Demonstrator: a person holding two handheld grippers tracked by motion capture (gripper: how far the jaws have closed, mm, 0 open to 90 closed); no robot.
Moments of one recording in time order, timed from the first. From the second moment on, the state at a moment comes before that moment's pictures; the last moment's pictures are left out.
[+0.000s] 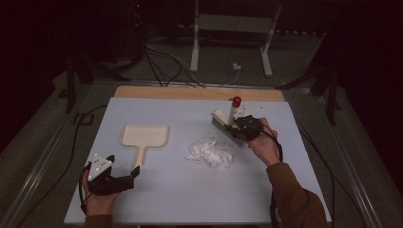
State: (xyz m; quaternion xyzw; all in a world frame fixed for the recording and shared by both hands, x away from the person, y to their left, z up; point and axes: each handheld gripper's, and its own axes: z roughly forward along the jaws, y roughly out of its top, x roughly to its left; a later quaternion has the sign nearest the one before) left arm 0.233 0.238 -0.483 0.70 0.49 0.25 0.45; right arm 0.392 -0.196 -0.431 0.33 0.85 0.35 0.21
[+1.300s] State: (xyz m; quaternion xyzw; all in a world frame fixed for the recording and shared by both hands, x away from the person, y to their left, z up) left arm 0.233 0.239 -0.483 0.70 0.49 0.25 0.45; right arm 0.356 -0.145 -0.450 0.52 0.77 0.30 0.20
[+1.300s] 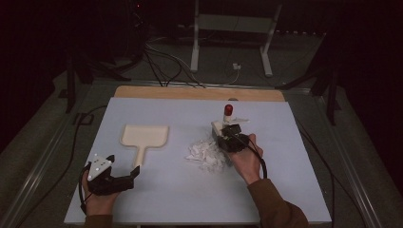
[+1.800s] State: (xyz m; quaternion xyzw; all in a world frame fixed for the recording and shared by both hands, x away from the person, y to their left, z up) left arm 0.234 0.238 -0.484 0.70 0.49 0.25 0.45; right arm 0.362 -0.188 -0.438 0.53 0.76 0.31 0.22
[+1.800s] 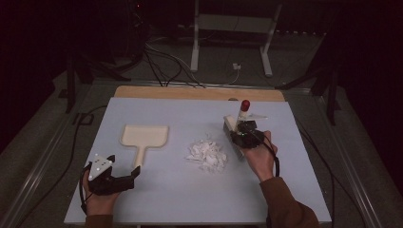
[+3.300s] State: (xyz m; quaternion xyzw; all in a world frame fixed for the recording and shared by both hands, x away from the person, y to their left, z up) left arm 0.260 0.234 -0.490 0.71 0.52 0.25 0.40; right arm 0.375 -0.248 -0.460 0.48 0.78 0.35 0.19
